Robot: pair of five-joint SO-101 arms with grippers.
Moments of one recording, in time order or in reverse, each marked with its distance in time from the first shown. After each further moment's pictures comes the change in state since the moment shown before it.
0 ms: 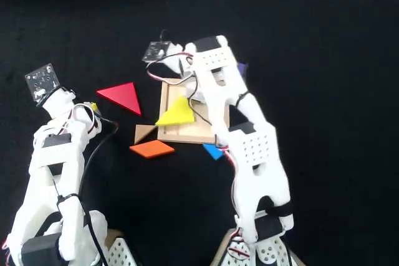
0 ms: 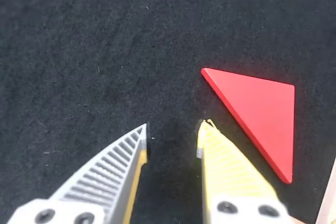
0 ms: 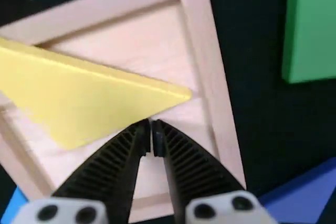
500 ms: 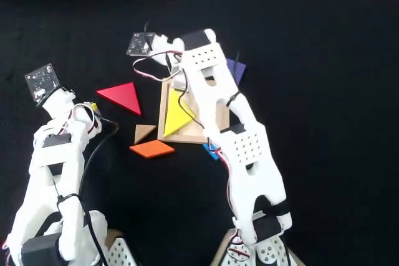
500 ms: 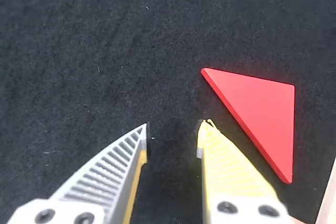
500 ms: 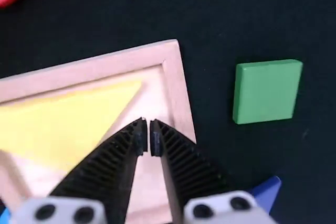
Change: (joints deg) left arm 0.0 0.0 0.0 0.0 0.0; right arm -2.9 3.0 -14.9 5.5 0.0
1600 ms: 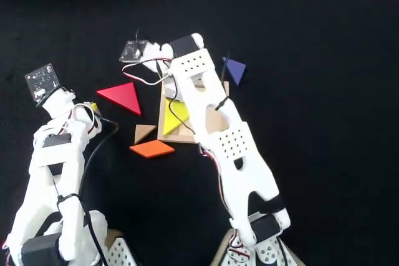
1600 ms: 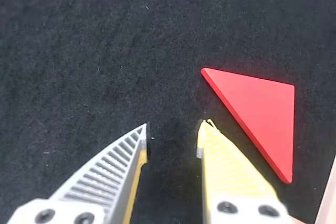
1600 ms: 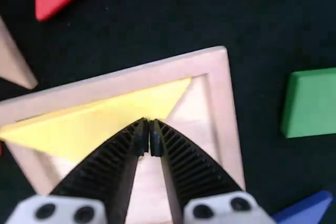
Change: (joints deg) left arm 0.0 0.0 0.0 0.0 0.0; right arm -3.0 14.3 -22.0 11.7 -6.2
